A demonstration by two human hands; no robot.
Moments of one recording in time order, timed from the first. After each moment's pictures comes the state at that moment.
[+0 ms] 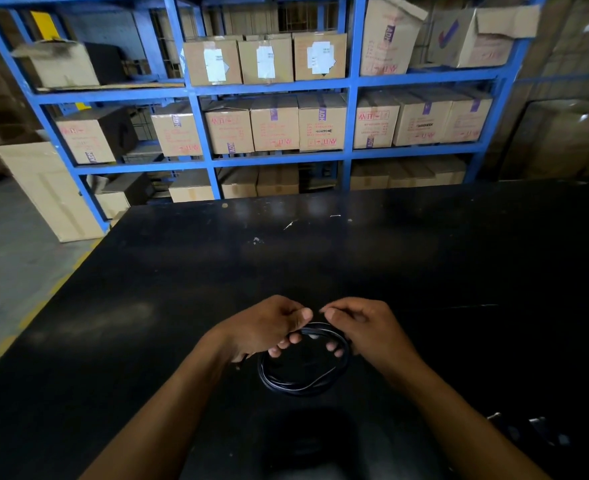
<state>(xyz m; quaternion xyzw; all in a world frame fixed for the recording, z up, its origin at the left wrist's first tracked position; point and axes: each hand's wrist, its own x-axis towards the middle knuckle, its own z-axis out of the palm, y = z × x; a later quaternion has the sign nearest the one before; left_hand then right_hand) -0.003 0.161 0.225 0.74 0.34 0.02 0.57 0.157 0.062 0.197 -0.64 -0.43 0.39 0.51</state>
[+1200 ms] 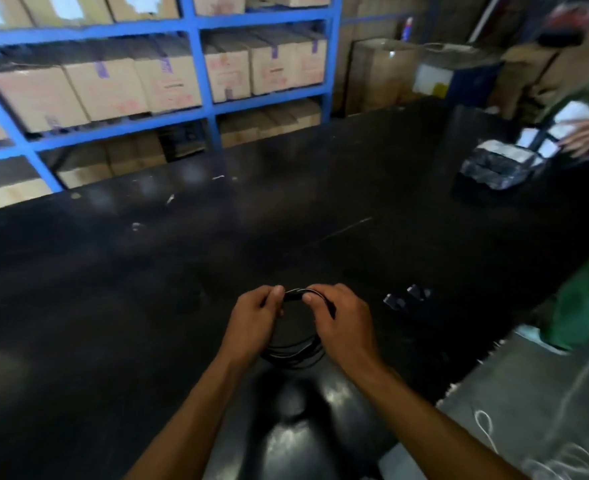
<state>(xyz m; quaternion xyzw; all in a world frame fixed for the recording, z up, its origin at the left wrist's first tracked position) 0.037 0.109 0.152 0.77 0.31 0.19 0.53 0.120 -0.014 0.148 -0.79 -0.32 0.01 0.51</state>
